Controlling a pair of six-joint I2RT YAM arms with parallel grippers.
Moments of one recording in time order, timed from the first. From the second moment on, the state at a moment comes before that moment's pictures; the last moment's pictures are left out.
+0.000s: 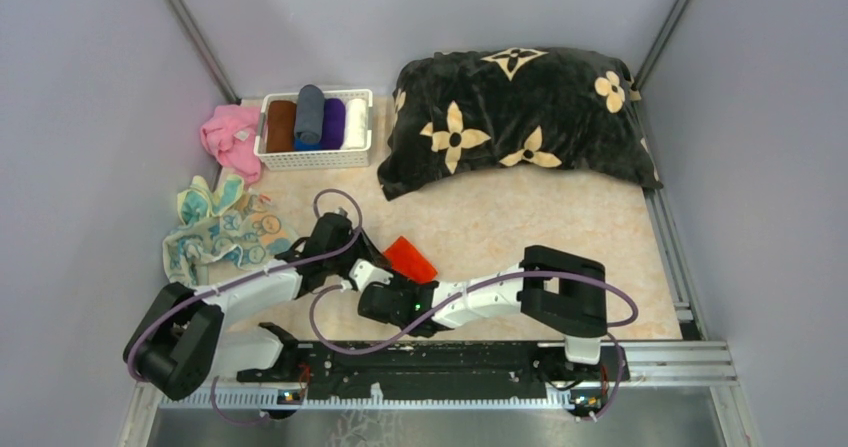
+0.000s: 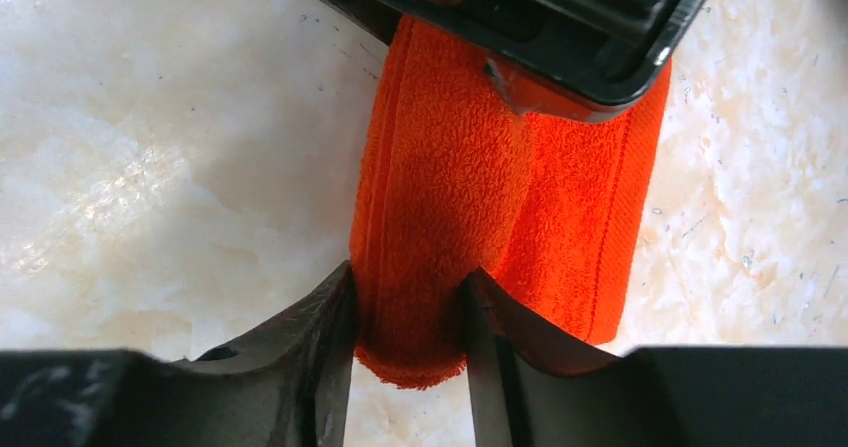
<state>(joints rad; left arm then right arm) -0.55 1.21 0.40 -0.03 0.10 -1.01 1.41 1.83 1.04 -0.21 0.59 0.12</state>
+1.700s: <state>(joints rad) -0.48 1.21 0.35 0.05 0.21 -1.01 1.03 1.48 0.84 -0.08 -0.15 0.40</state>
